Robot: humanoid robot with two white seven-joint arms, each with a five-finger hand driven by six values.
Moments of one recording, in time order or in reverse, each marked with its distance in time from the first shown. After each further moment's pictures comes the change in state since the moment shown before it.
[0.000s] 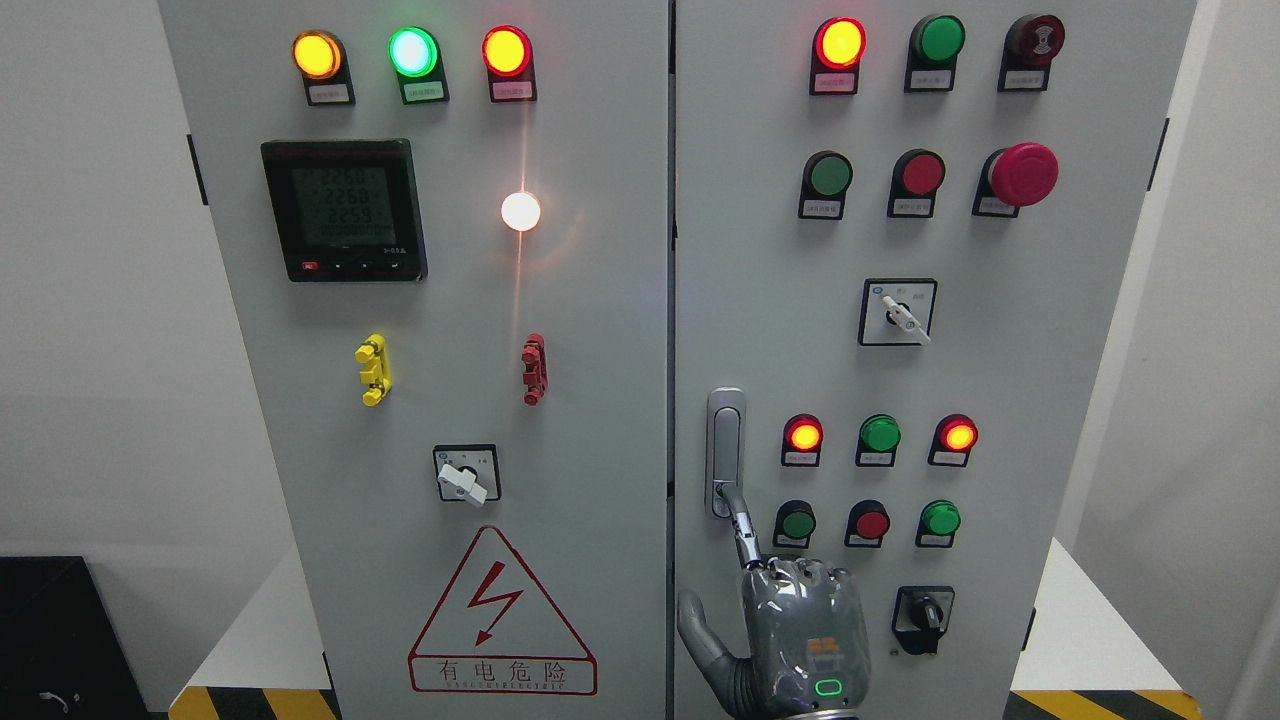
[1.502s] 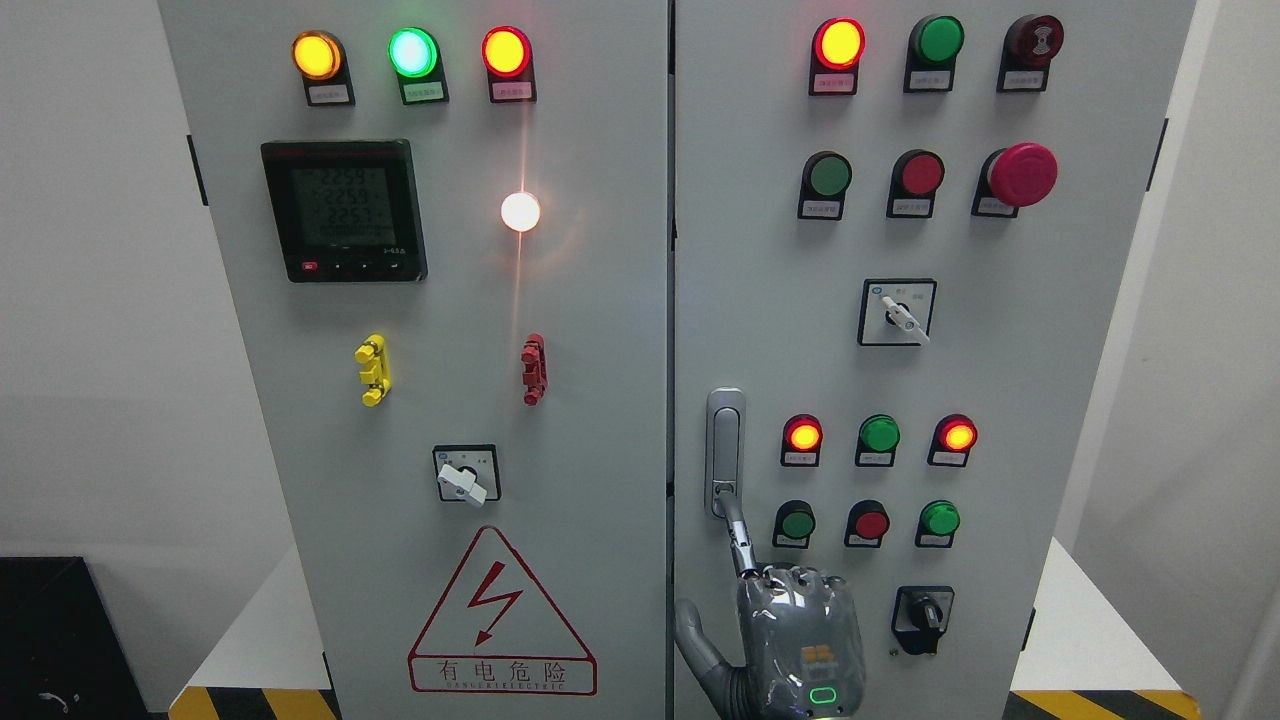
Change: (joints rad) left arm 0.000 0.000 0.000 0.000 0.000 0.000 0.000; right arm 0.012 0.005 0.004 0.011 0.019 0.000 0.002
